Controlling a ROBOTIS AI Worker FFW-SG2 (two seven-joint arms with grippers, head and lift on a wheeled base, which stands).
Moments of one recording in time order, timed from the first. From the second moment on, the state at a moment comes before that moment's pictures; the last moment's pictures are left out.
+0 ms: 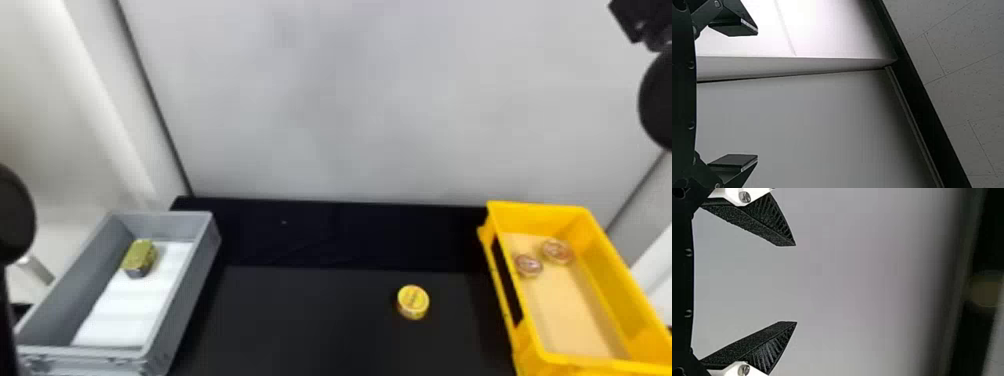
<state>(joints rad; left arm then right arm) -0.31 0.22 0.21 -2.28 -0.08 0.21 0.05 -0.67 -0.26 0.19 -2.08 -0.16 0.59 -0.34</state>
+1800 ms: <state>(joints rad) -0.31 0.20 0.20 -2.28 -0.08 0.23 0.05 -0.54 -0.23 0.18 -1.60 0.12 1.23 0.60</state>
